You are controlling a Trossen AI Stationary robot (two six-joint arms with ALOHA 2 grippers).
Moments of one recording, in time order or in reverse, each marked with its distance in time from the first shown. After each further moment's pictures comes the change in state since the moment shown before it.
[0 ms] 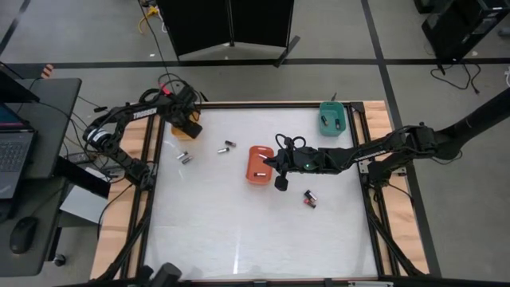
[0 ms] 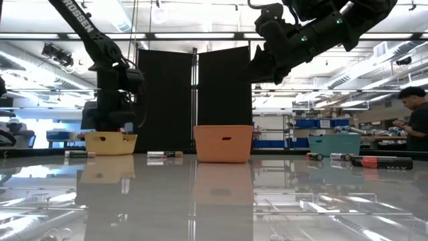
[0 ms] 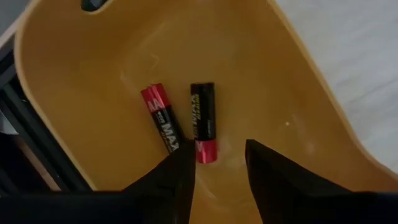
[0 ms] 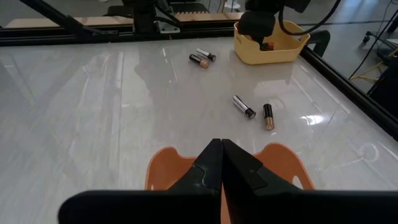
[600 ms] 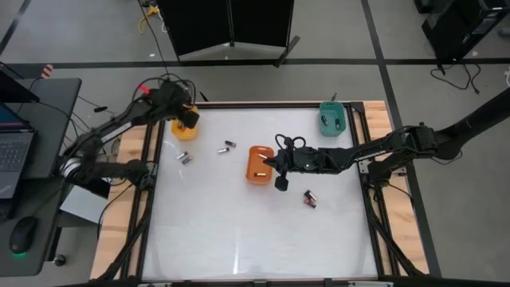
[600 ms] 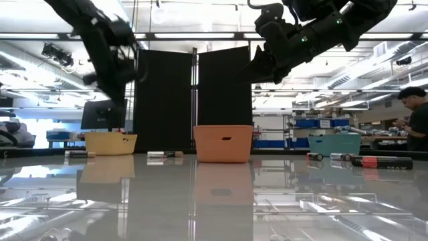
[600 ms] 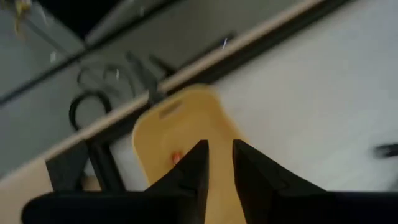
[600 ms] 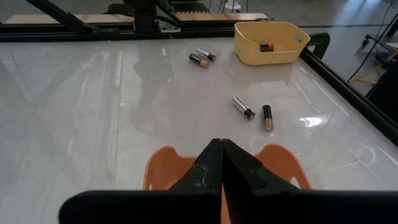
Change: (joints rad) left arm -0.081 -0.405 0.000 0.057 -0.041 -0.071; right arm 0.000 0.000 0.000 0.000 0.000 -0.019
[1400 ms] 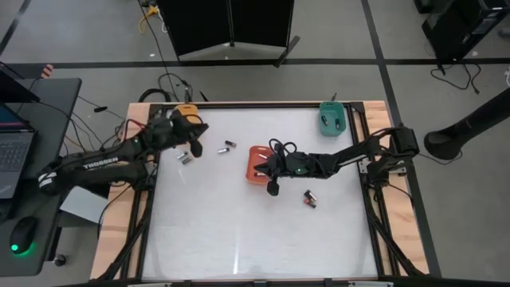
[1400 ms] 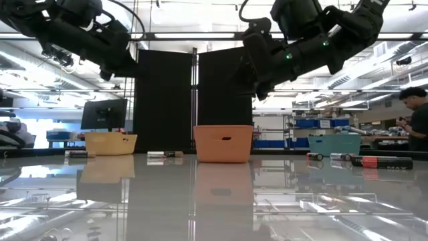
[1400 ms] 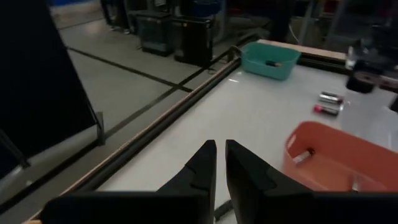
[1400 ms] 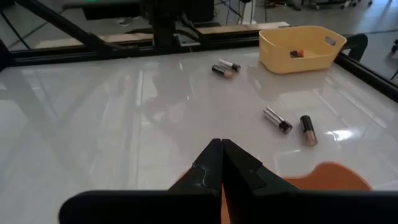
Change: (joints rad) left arm -0.425 -0.407 -0.469 0.712 0.094 0.033; right arm 0.001 0.206 0.000 0.301 -0.066 0.049
